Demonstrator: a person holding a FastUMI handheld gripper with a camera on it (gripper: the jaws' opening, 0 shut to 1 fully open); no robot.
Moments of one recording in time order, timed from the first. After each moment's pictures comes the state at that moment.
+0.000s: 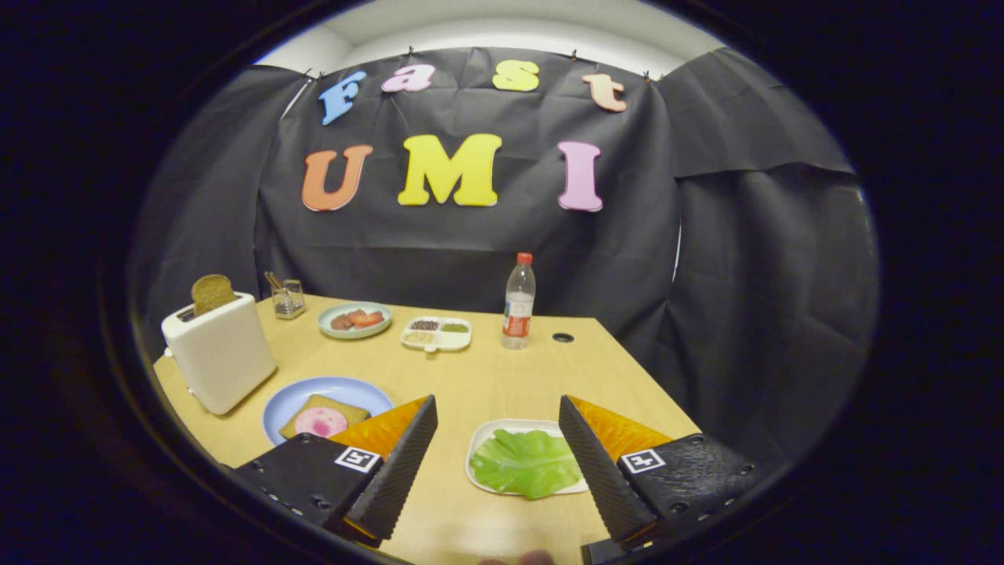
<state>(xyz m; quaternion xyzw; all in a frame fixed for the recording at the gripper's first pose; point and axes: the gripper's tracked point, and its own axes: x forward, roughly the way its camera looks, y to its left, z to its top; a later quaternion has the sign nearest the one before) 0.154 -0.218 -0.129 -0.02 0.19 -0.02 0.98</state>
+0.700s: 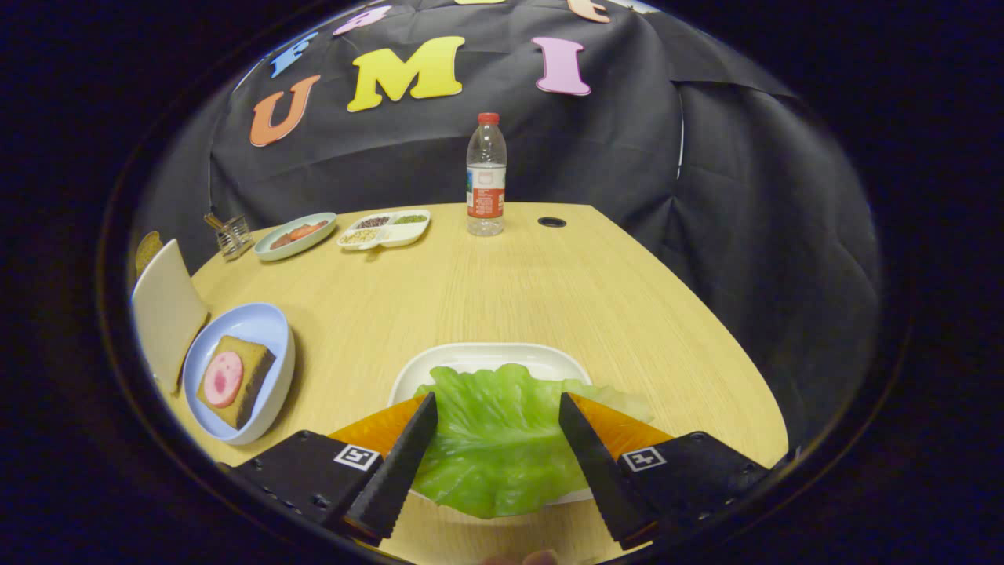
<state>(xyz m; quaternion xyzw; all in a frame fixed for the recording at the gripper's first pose) 0.200 -0.253 -0.252 0.01 0.35 -0.05 0.94</state>
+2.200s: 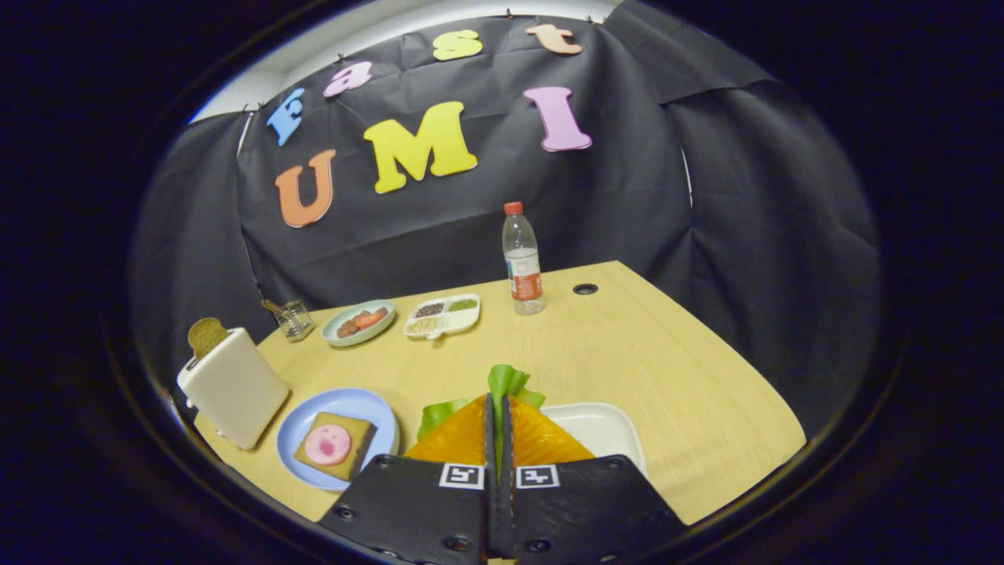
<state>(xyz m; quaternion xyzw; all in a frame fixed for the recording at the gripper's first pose) 0.194 -0.213 -0.149 0.10 0.23 0.02 0.97</state>
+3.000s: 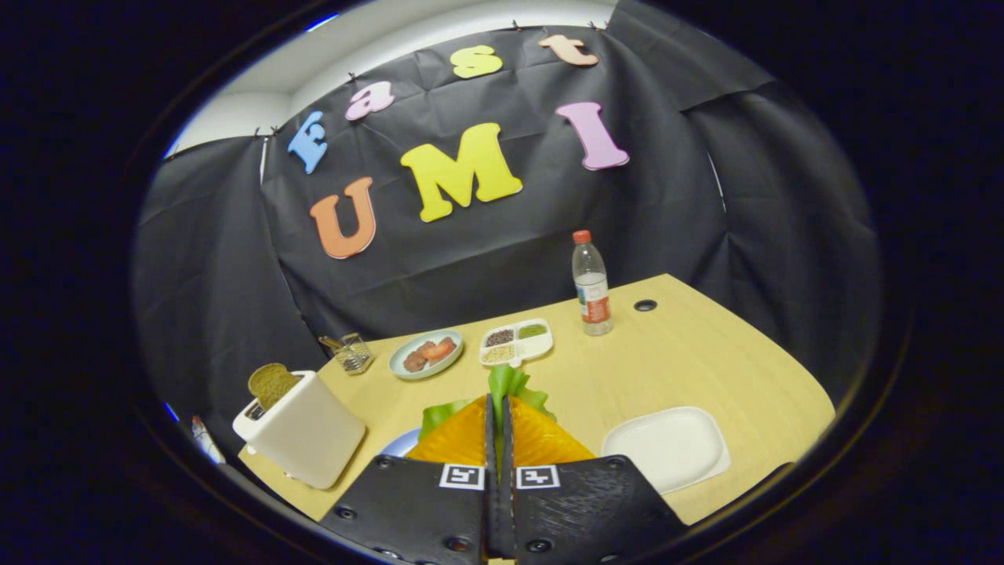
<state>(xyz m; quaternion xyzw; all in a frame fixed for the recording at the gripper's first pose) 0.190 -0.101 -0.086 0.15 0.20 0.07 0.97</state>
